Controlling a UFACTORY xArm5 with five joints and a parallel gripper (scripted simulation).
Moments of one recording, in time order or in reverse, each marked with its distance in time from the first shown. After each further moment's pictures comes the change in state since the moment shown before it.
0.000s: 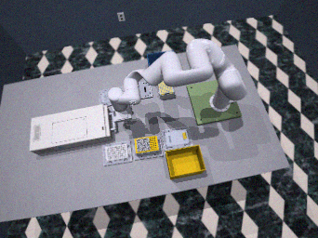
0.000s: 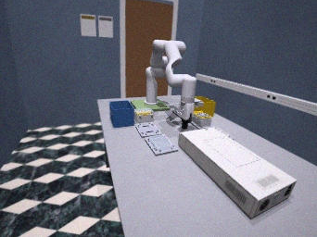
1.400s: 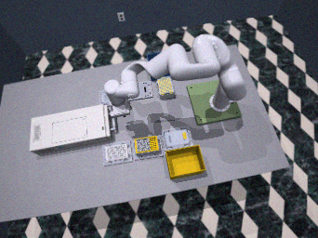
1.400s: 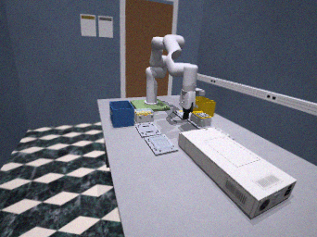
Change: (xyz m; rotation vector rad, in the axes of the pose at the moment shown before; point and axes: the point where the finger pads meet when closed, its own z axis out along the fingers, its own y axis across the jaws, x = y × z) arm 0.001 0.000 -0.063 0.000 0.000 0.000
